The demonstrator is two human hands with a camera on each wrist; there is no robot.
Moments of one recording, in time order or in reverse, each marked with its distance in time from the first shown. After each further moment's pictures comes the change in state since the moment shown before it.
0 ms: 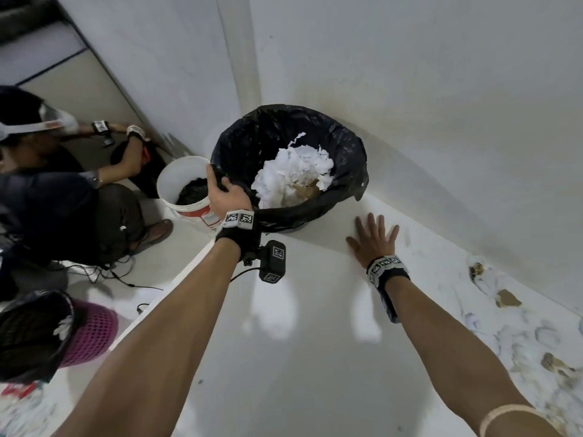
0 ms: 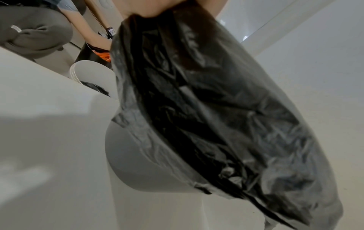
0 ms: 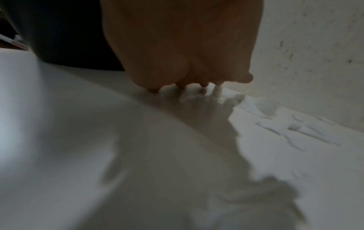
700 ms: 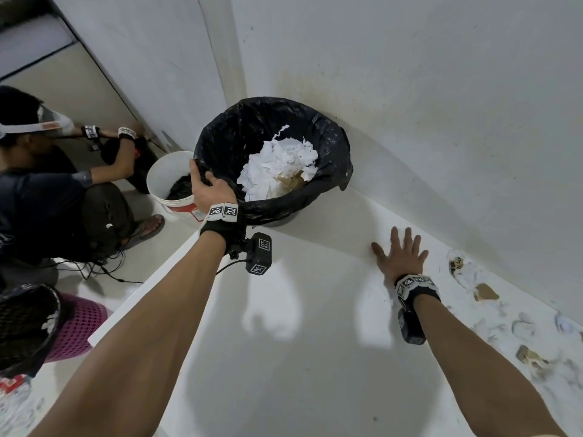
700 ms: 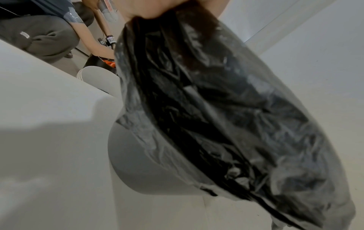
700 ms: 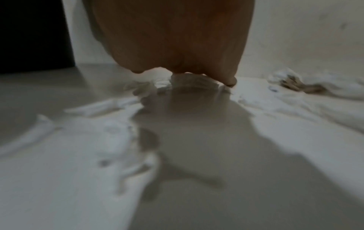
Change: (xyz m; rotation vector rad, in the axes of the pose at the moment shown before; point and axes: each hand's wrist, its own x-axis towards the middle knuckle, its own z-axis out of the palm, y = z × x) left_hand -0.018 0.000 0.008 0.050 0.057 -0.036; right_hand -0.031 0.106 0.032 0.371 -0.011 0.230
